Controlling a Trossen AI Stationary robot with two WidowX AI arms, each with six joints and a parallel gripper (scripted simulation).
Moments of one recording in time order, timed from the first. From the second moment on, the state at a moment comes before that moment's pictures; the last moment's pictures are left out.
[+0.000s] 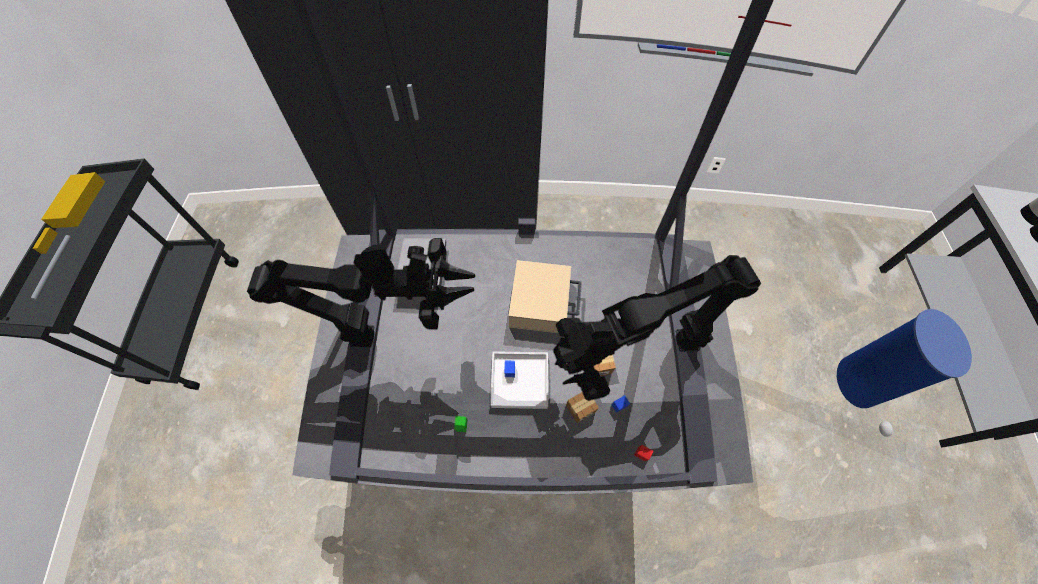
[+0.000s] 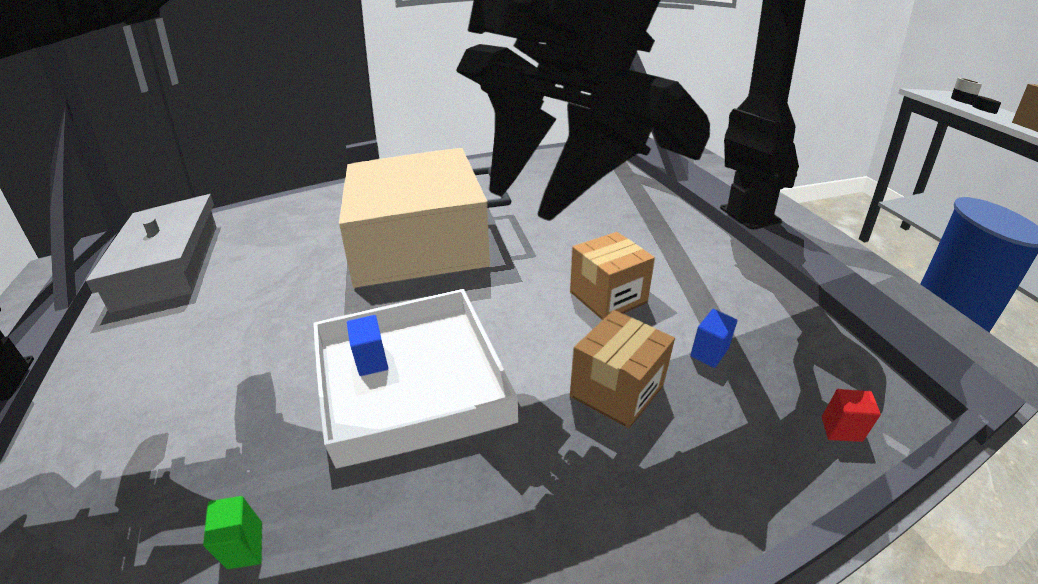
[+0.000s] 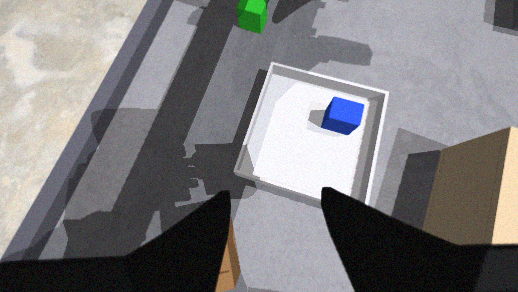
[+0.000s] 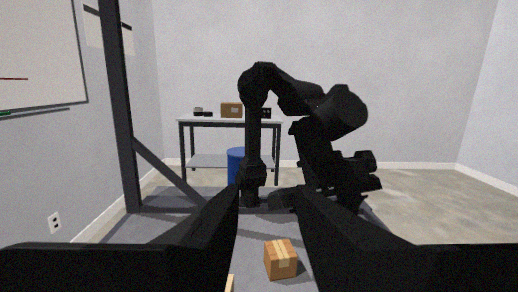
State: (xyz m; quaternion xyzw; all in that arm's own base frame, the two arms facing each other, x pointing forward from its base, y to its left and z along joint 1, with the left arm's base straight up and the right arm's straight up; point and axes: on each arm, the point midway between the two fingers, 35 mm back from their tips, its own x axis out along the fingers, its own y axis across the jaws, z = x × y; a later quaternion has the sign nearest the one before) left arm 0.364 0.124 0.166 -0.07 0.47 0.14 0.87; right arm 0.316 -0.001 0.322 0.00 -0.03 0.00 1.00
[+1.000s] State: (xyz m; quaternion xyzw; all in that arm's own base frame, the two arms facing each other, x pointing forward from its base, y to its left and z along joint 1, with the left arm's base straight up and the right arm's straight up) left arm 0.333 0.159 0.125 0.04 0.56 0.01 0.83; right arm 0.316 0.001 0.323 0.00 -0.02 0.00 1.00
